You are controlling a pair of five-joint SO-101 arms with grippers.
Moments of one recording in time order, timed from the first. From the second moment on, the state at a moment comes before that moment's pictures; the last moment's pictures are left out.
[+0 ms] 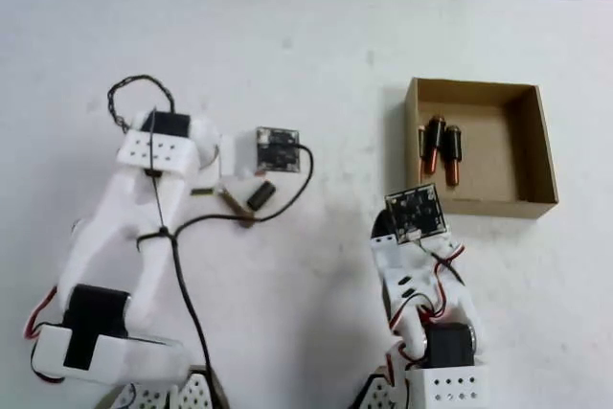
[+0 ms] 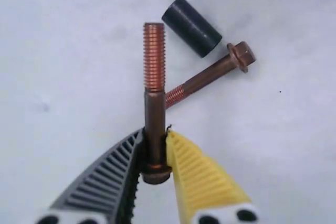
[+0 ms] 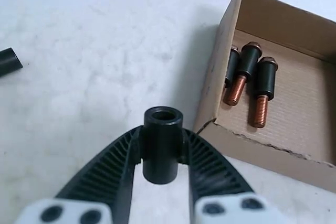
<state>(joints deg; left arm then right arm) 1.4 -3.5 22.6 67.2 -77.2 -7.1 -102.5 91.3 52.7 16.0</state>
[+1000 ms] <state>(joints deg) -14.5 -3.2 33.1 63.3 -91.0 -7.1 -102.5 91.3 52.7 16.0</state>
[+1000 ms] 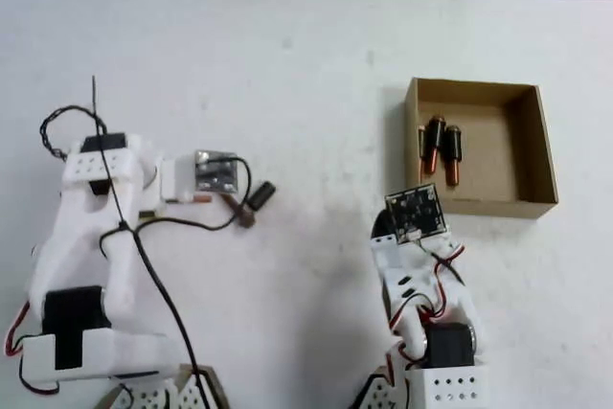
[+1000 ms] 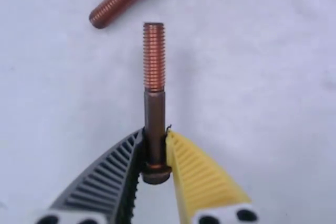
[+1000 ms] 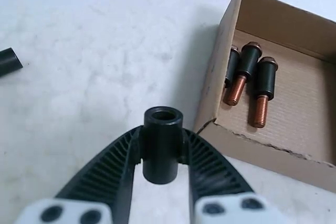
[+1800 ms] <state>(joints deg) -13.6 18.5 17.7 62.5 -91.0 -7.1 -102.5 91.3 52.7 16.0</state>
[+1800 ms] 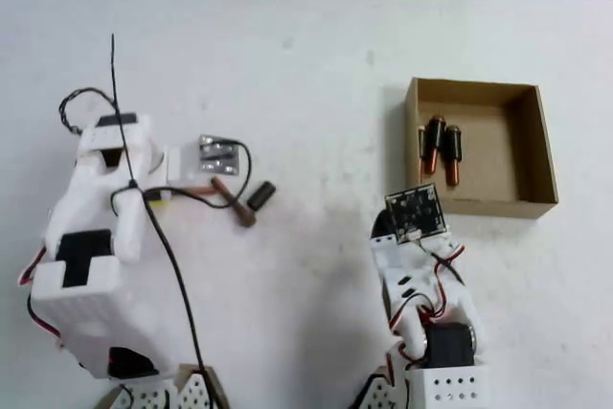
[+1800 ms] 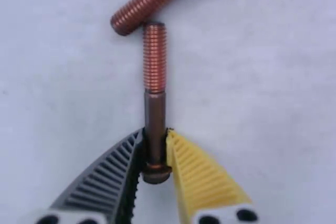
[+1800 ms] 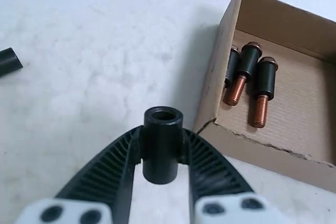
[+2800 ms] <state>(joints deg) -11.2 20.4 8.1 75.6 -91.1 -7.1 -102.5 91.3 52.7 19.6</state>
